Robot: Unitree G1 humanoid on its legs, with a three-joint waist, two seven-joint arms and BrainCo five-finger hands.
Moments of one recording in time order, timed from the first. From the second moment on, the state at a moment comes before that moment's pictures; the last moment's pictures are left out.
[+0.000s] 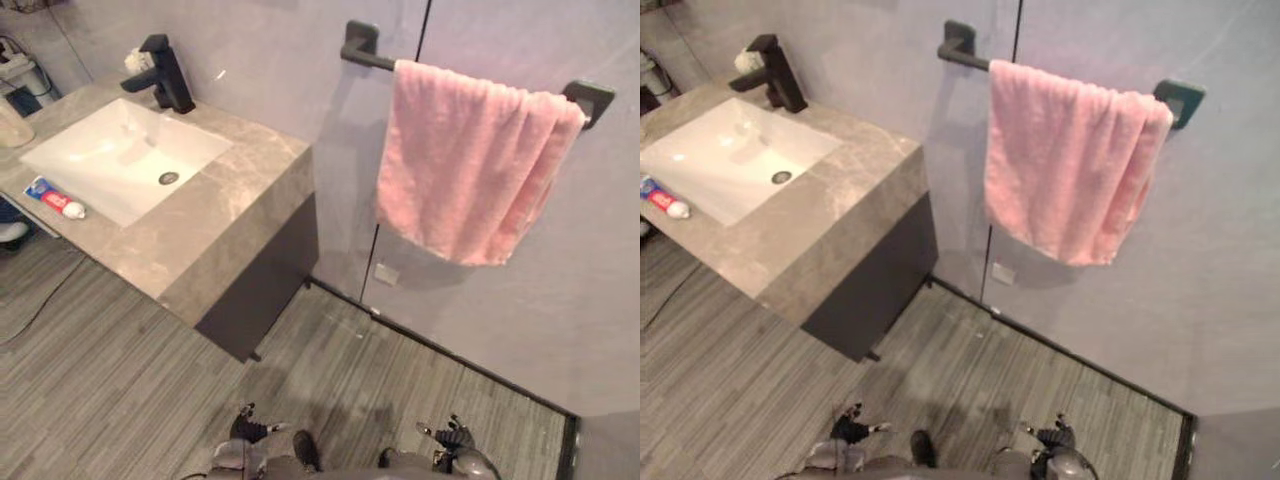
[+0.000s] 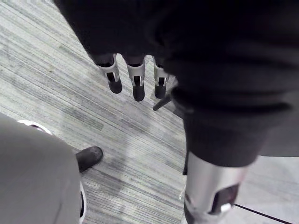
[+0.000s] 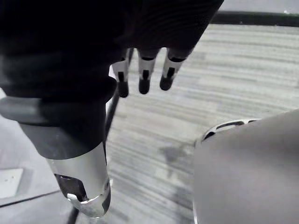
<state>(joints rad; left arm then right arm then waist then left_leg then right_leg) 0.06 0.05 0.09 0.98 0.13 -0.04 0.09 0.04 0.00 -0.29 0.98 -0.09 -0.01 -0.17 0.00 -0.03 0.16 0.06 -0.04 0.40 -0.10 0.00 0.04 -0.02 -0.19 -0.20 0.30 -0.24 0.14</state>
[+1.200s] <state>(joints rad) 0.06 0.06 0.06 1.00 0.19 -0.03 0.09 0.04 0.02 -0.29 1.00 -0.07 0.00 -0.17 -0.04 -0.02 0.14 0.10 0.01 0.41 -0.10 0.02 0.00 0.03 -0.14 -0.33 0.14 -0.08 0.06</state>
